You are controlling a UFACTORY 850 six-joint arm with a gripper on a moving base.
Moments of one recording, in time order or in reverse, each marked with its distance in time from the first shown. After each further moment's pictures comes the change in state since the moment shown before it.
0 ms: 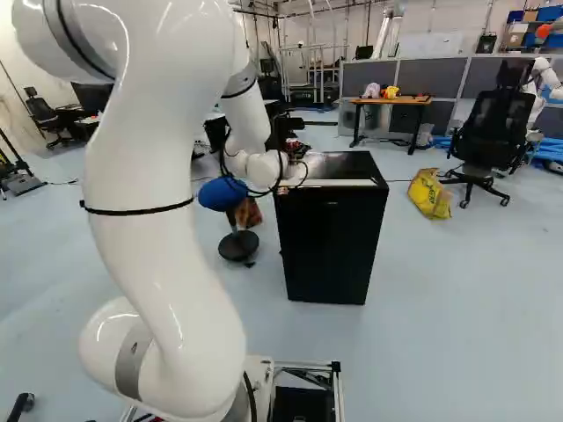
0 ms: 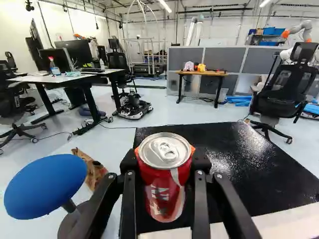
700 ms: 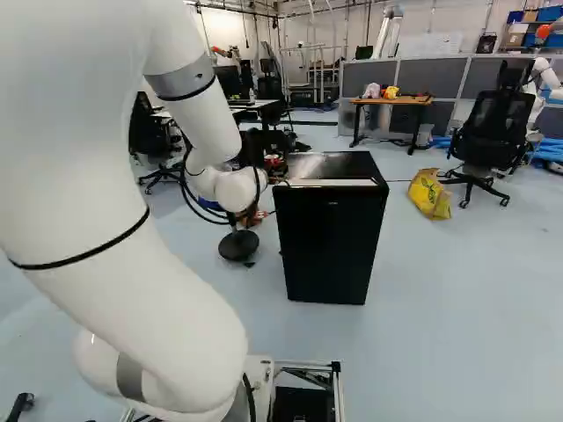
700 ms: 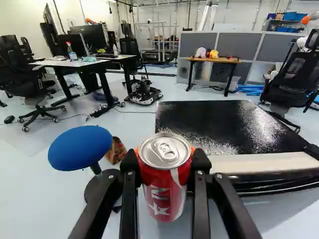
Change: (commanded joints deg) arm 4.0 16.9 20.4 0.0 -1.5 0.0
